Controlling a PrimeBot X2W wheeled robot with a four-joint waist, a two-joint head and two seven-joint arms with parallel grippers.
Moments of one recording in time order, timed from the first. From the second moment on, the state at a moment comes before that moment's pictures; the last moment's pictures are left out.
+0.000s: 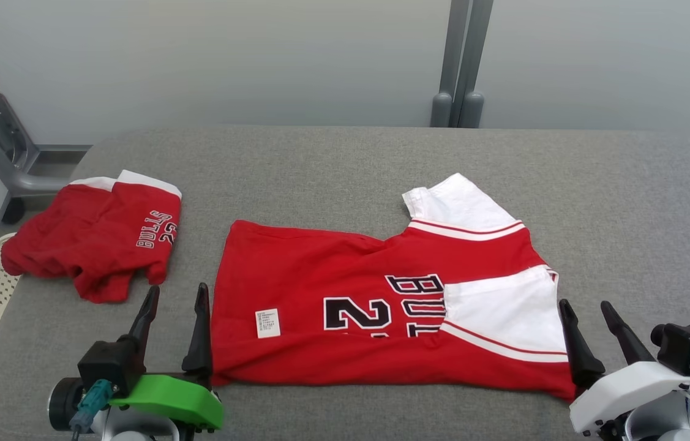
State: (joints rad) left arm -0.09 0.26 -0.35 0.20 -0.49 0.13 -0.26; right arm 0.06 -0.08 -0.04 0.07 0.35 0.13 0.02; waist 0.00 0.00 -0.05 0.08
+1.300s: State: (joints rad) left arm -0.08 0.25 -0.35 0.37 -0.48 0.06 -0.24; right arm 0.02 -0.05 -0.01 0.18 0.19 0.13 -0.13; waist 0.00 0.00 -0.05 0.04
